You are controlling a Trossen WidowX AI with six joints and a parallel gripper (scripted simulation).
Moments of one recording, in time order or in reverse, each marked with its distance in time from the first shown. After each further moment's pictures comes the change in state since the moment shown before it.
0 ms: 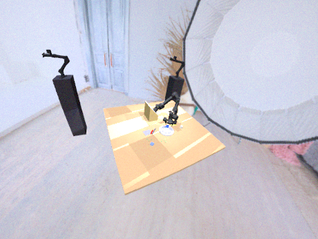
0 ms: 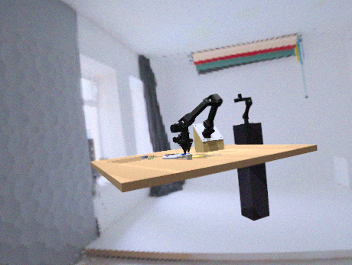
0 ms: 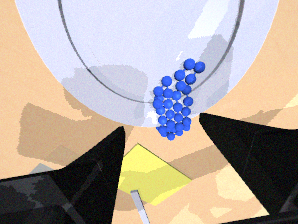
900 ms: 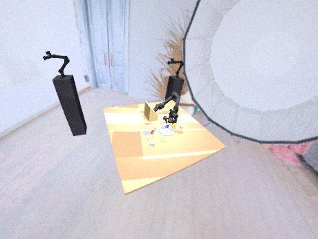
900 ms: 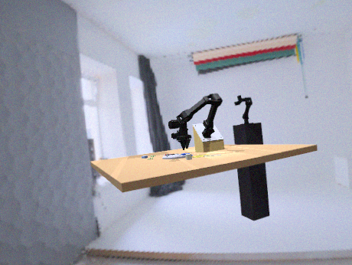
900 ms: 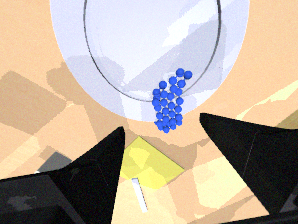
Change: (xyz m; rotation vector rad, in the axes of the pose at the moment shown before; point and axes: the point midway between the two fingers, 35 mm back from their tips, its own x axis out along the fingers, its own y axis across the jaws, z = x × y) arm -0.028 0.000 0.008 -0.018 -0.005 -0.005
